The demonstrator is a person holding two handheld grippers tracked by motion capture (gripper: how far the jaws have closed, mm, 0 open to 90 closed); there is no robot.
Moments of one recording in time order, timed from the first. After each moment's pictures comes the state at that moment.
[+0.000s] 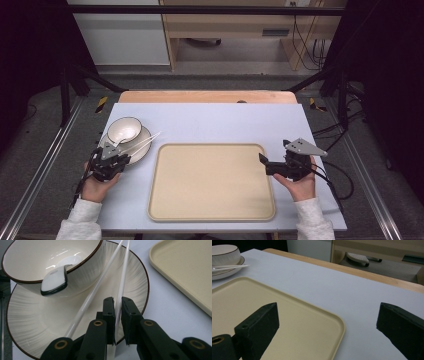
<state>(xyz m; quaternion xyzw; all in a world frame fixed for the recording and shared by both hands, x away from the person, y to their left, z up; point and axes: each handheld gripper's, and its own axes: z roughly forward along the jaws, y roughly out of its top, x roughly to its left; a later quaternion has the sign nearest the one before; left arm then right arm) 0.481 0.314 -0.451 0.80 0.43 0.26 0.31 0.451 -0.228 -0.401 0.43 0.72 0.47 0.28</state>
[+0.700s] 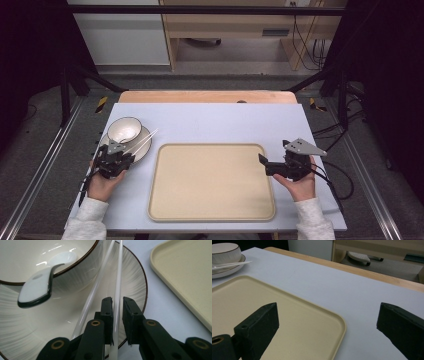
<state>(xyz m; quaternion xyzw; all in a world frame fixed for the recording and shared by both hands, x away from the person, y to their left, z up) 0.493 0.302 -0.453 0.80 0.47 0.24 0.30 0.451 -0.227 -0.401 0.42 0.73 0.46 0.28</state>
